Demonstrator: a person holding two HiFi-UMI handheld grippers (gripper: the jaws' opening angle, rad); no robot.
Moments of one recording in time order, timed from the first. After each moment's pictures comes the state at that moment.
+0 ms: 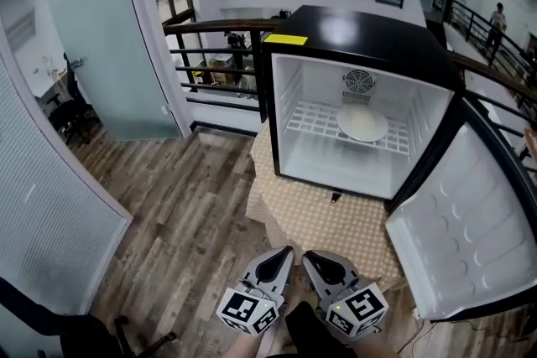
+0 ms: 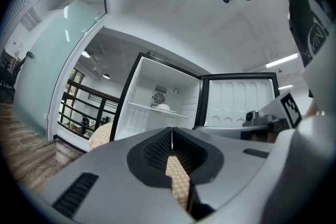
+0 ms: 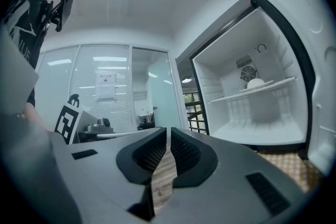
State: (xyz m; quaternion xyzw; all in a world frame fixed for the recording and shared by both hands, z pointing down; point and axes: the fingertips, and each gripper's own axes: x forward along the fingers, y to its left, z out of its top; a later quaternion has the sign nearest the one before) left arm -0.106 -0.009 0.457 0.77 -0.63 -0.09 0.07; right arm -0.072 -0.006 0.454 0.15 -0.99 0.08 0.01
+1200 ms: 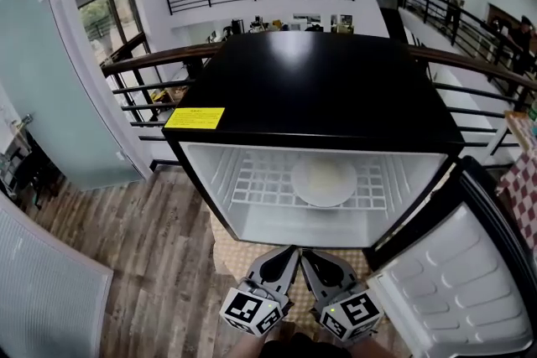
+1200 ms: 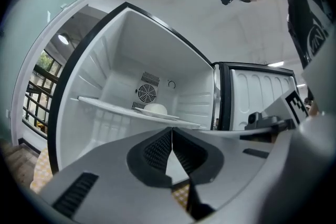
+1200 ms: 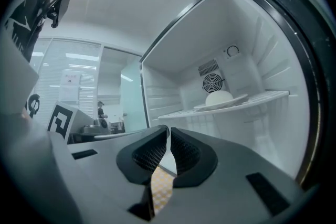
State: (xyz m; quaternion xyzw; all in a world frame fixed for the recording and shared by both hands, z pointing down) left arm -0.096 -0.227 0.436 0.84 -0.54 -0.08 0.06; right arm -0.075 -0.214 0.437 0.28 -0.96 0.09 -0.01
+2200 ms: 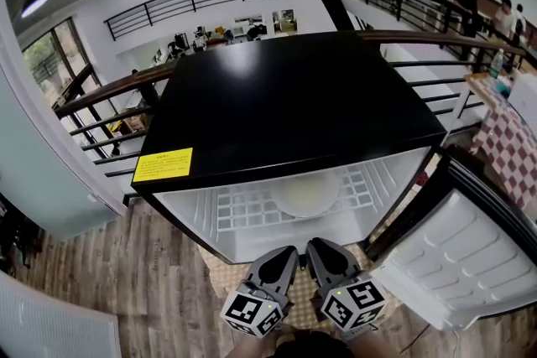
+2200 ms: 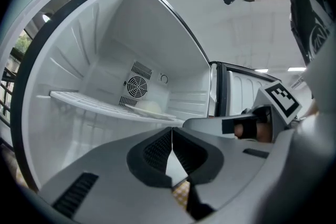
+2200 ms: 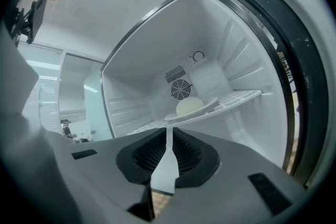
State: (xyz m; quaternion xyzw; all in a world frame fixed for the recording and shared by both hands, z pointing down) left arm -0.097 -0.256 0.436 0.89 -0.44 -0.06 0.09; right arm -0.058 -0.266 0.431 0.45 -0.88 0.18 -0.06
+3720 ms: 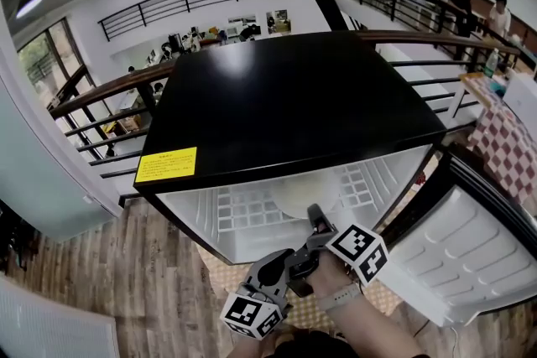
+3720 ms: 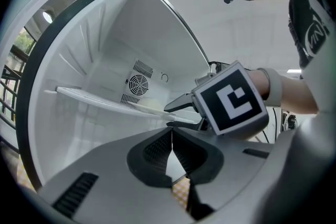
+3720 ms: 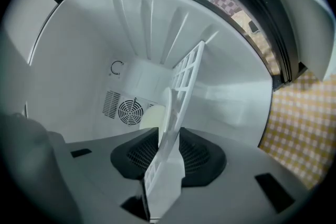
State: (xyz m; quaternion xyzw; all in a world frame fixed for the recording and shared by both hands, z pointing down) left arm -0.104 -0.251 0.443 0.89 -0.43 -0.06 0.10; right arm -0.037 -0.340 0.438 0.52 -0.60 0.55 -0.26
